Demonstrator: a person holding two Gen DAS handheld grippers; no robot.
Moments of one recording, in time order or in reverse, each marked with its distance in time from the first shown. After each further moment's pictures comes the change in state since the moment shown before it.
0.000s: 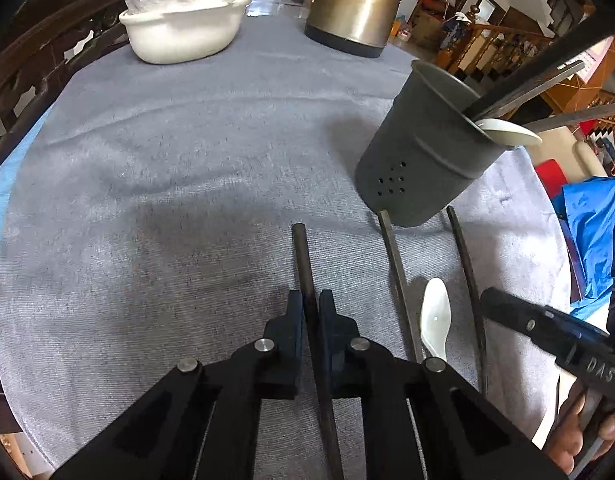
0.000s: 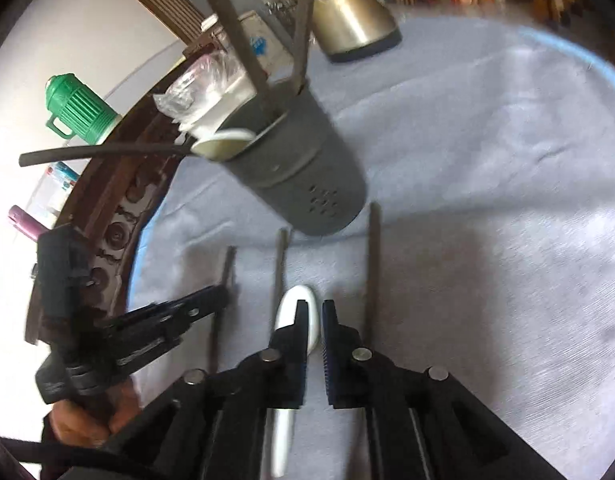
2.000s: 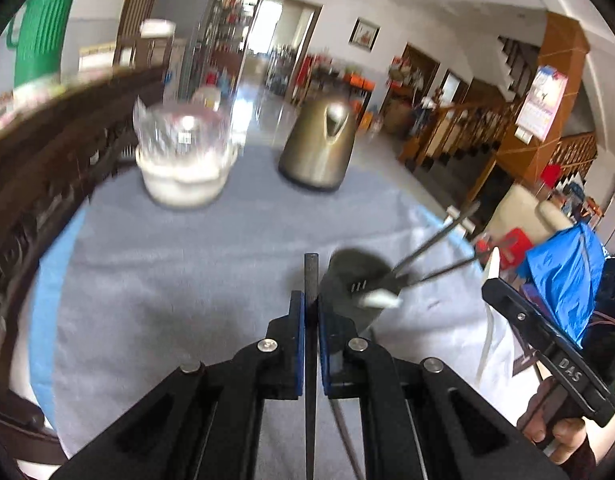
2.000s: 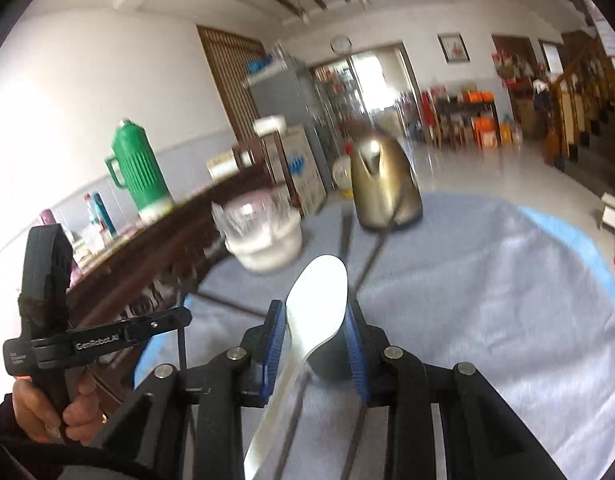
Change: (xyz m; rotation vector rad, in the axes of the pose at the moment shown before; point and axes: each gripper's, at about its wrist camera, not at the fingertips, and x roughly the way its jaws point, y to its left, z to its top) left arm -0.141 -0.008 0.038 0.027 -0.417 -0.077; right arm -0.124 0.055 0.015 -0.272 -0.529 -0.031
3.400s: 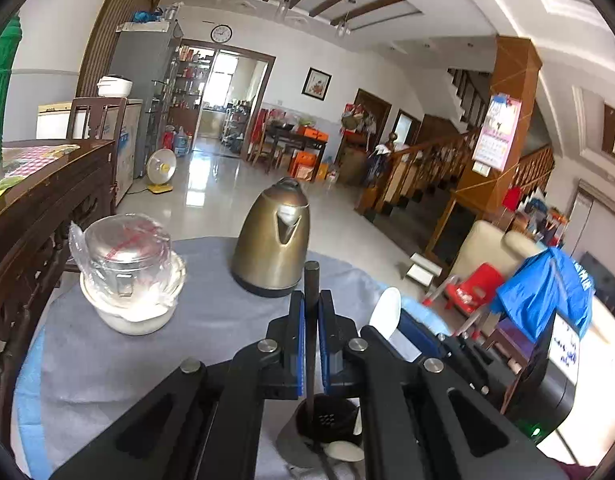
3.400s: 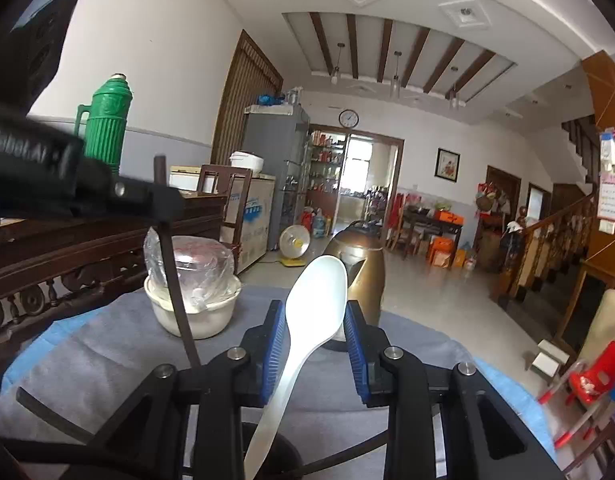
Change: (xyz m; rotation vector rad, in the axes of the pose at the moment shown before) left arm 0.036 -0.011 0.111 0.090 -0.170 -0.141; right arm 0.111 0.054 0.059 -0.401 -0.205 -0.270
